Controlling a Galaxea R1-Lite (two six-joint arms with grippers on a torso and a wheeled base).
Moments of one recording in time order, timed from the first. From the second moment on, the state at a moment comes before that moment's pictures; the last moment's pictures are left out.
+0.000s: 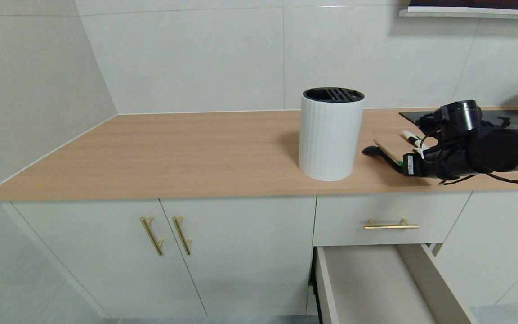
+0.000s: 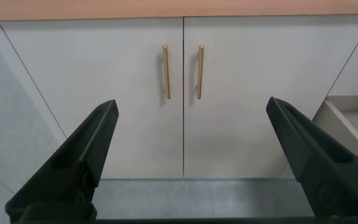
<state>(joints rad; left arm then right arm) 0.00 0.00 0.00 0.00 0.01 0.00 0.12 1.98 -1.43 0.05 -0.10 0.12</state>
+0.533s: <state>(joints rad) 0.00 0.00 0.00 0.00 0.01 0.00 0.15 1.66 -1.27 0.15 -0.09 0.18</state>
